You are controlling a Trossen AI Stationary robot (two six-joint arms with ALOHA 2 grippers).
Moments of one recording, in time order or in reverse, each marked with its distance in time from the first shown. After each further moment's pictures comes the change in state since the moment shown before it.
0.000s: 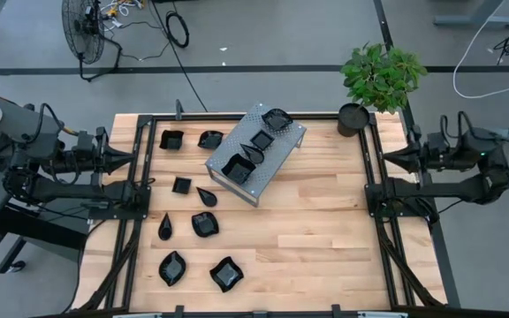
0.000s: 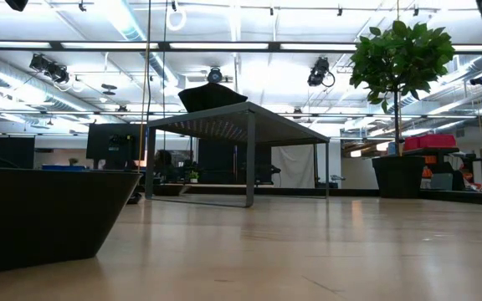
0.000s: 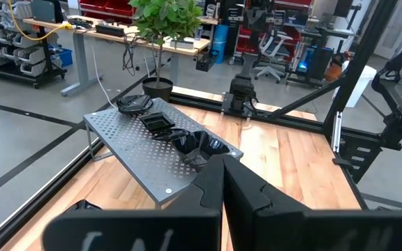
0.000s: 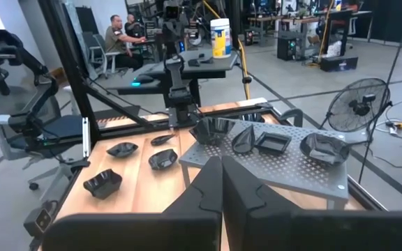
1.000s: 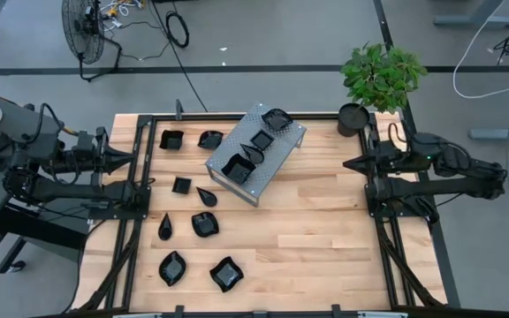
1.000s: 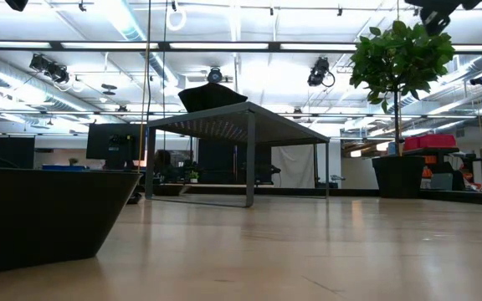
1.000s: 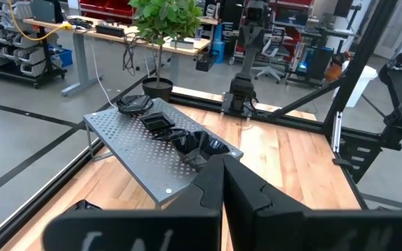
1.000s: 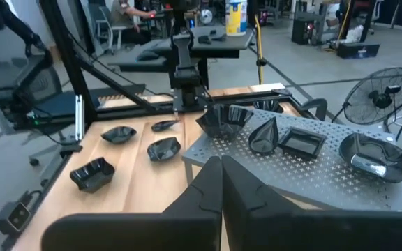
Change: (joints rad) left arm 0.000 0.000 0.000 0.000 0.000 0.000; right arm 0.000 0.200 -0.242 0.376 -0.049 -0.039
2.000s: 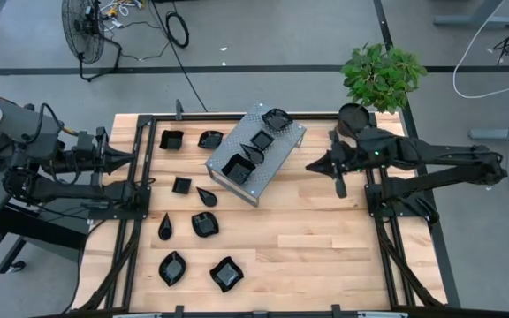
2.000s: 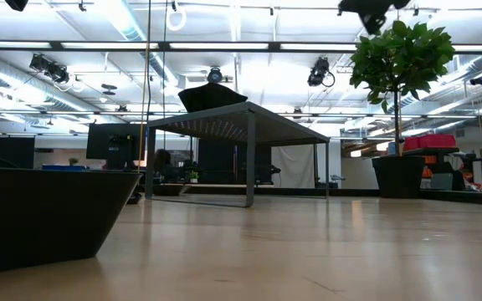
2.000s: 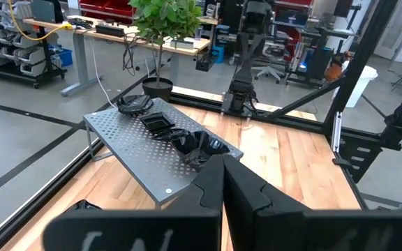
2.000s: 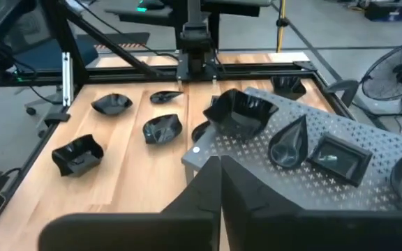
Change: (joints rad) left arm 0.000 0.000 0.000 0.000 0.000 0.000; right arm 0.007 0.496 0.169 0.145 -0.036 -0.082
